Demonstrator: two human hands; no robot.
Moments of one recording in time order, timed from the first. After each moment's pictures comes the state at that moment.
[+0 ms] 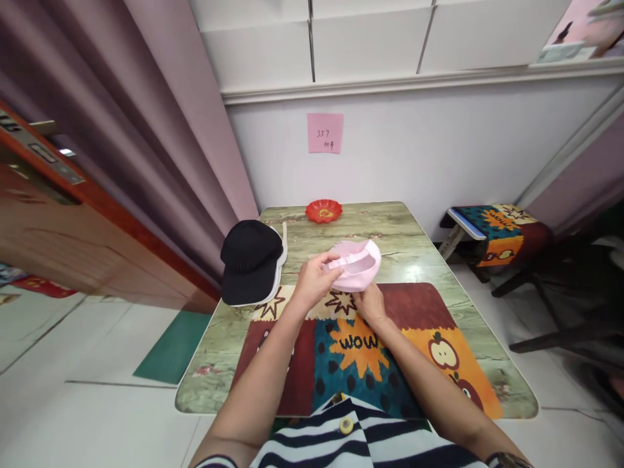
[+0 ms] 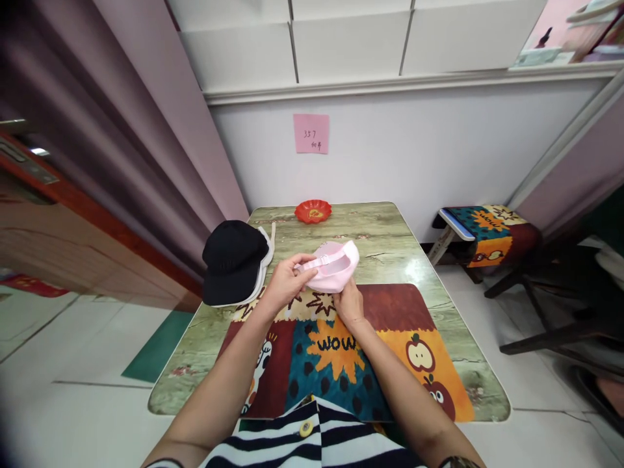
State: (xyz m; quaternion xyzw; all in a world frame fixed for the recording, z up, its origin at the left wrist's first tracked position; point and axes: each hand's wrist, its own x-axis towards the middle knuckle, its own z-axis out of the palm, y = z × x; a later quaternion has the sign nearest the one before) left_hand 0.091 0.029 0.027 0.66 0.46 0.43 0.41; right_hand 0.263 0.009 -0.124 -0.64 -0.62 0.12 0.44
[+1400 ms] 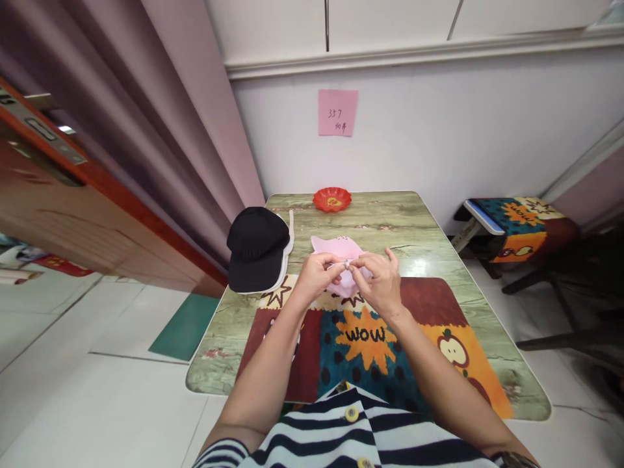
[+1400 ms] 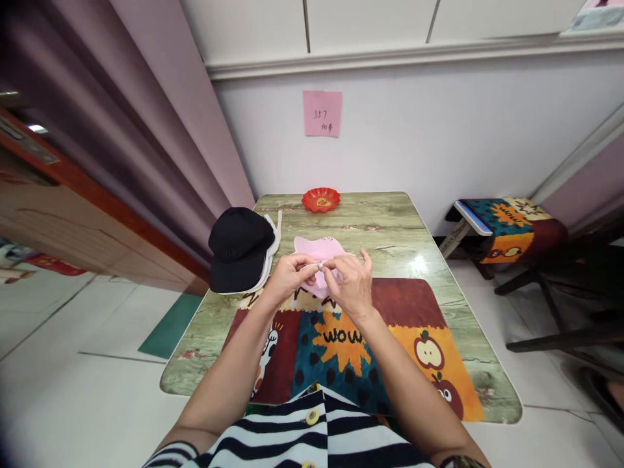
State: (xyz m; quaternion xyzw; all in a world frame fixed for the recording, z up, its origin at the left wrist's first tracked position) left_hand 0.077 0.028 0.017 0.61 0.45 0.39 0.52; right_hand 0.247 -0.009 -0.004 -0.53 -0.71 0.02 0.47
